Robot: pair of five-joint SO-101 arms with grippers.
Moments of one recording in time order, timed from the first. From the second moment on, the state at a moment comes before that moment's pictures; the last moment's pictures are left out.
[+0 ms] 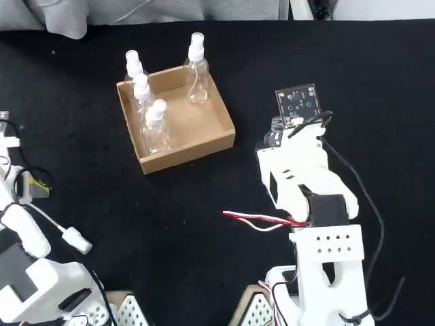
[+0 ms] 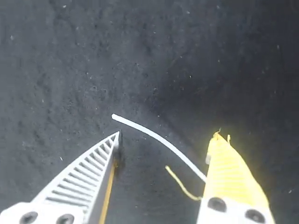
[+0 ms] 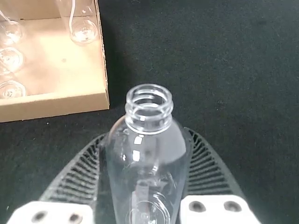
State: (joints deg) left arm -48.4 -6.1 26.3 60.4 -37.8; right arm -4.0 -55.1 49.4 57.5 9.9
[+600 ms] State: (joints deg) left arm -57.5 -6.0 39.2 42.1 -32.1; right arm -4.0 -55.1 49.4 57.5 9.9
